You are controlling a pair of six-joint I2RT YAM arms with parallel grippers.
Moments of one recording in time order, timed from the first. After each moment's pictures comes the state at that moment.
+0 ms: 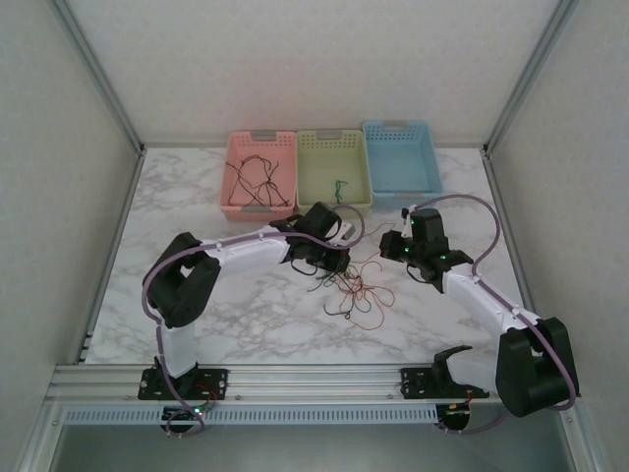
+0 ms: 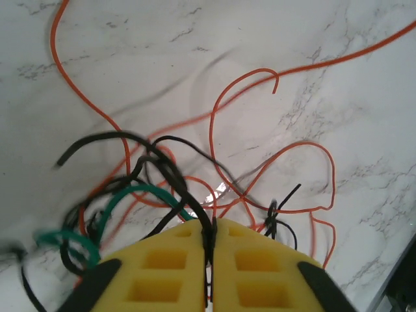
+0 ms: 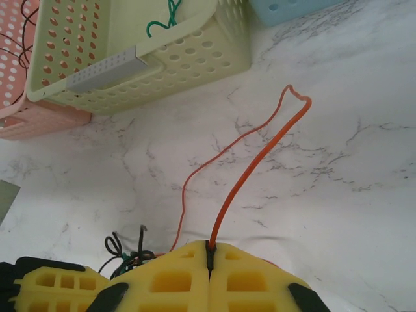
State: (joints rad) left arm -0.84 1.88 1.29 -0.38 0.32 -0.40; right arm 0.33 1.21 0.68 -0.21 -0.20 0.53
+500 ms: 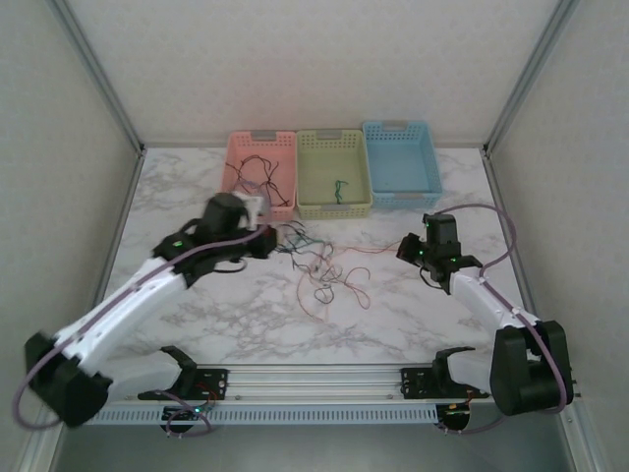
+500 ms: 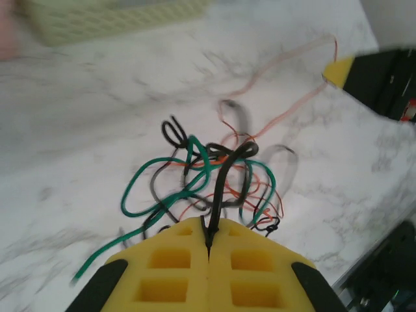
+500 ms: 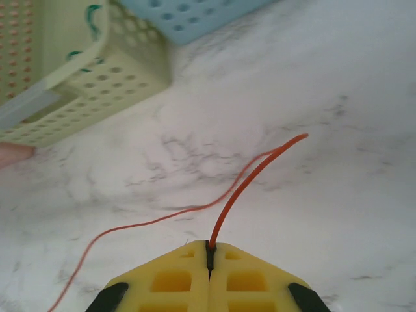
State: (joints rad) left arm -0.58 1.09 1.02 -0.61 0.13 -0.52; right arm 0.18 1.21 0.61 -0.21 -0.13 0.55
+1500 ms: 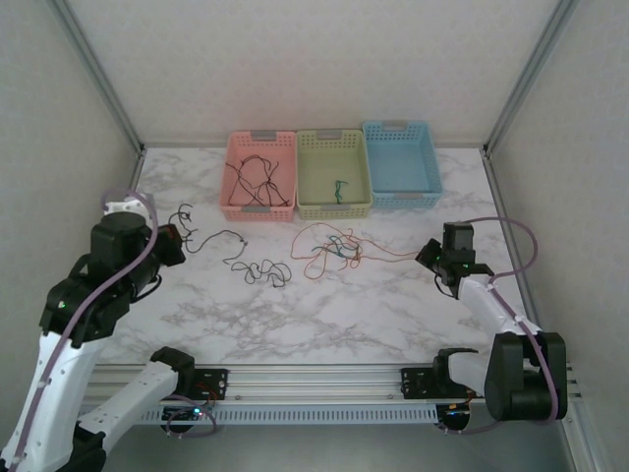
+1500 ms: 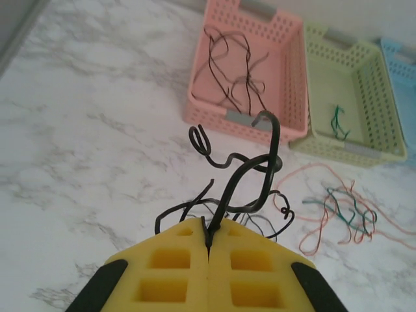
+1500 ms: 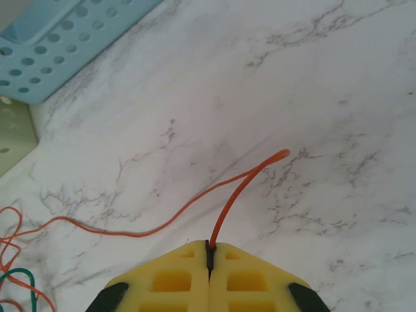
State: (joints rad) left arm -0.37 0.76 1.28 -1.09 -0.25 -0.51; right arm 0.05 1.15 0.56 -0.24 -0.03 0.59
